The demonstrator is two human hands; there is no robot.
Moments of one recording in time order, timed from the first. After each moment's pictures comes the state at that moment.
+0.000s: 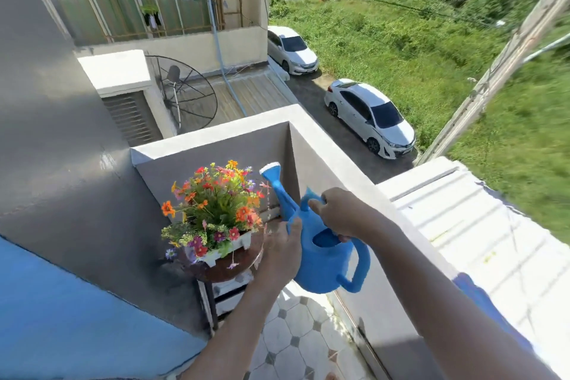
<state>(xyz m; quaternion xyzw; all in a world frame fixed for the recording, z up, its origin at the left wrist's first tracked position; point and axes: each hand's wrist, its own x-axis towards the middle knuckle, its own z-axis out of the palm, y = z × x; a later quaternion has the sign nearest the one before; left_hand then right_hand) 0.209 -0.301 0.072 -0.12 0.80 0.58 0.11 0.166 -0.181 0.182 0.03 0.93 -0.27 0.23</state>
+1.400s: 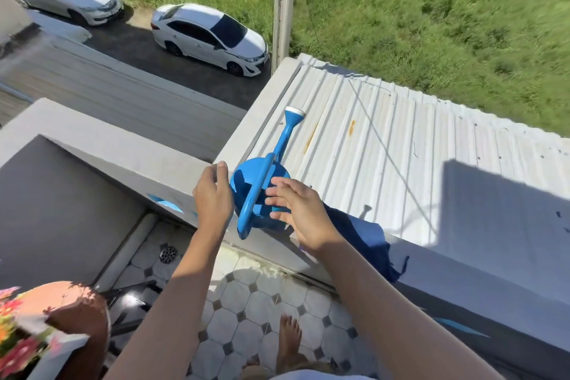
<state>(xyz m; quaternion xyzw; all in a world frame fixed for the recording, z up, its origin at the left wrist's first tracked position) 0.071 -0.006 0.007 0.05 0.86 0.50 0.08 0.195 0.104 0.037 0.36 0.50 -0.79 -0.07</state>
